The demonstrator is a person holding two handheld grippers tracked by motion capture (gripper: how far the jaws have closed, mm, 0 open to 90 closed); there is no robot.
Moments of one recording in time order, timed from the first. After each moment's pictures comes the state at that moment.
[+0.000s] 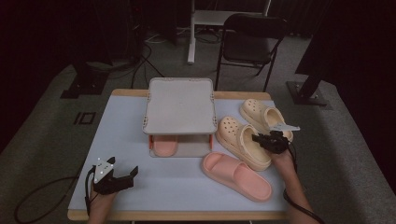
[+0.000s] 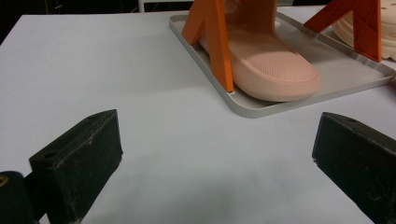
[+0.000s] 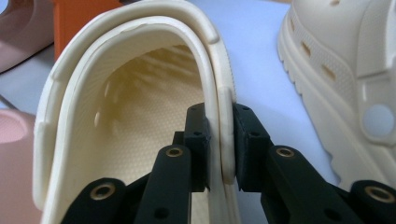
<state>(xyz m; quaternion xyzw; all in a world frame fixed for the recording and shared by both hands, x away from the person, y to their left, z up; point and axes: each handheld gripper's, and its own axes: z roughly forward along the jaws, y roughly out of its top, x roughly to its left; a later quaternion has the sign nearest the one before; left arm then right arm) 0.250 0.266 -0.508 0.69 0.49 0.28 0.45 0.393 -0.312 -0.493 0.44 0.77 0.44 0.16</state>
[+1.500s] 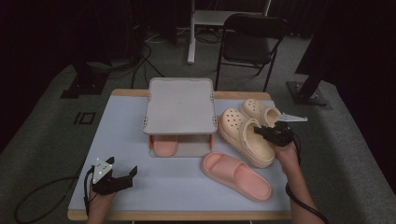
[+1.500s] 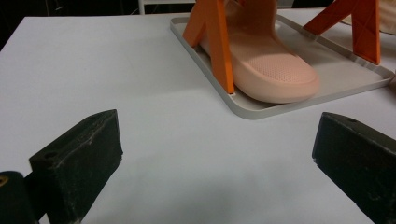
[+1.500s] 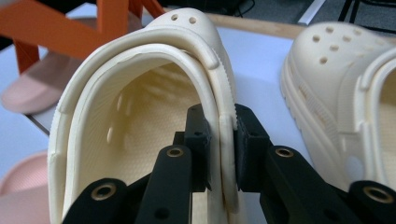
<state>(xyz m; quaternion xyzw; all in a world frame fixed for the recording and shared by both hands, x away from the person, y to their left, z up) 0.248 0.269 -0.507 0.69 0.48 0.29 0.46 0.396 -0.311 -0.447 0.45 0.75 0.47 0.14</state>
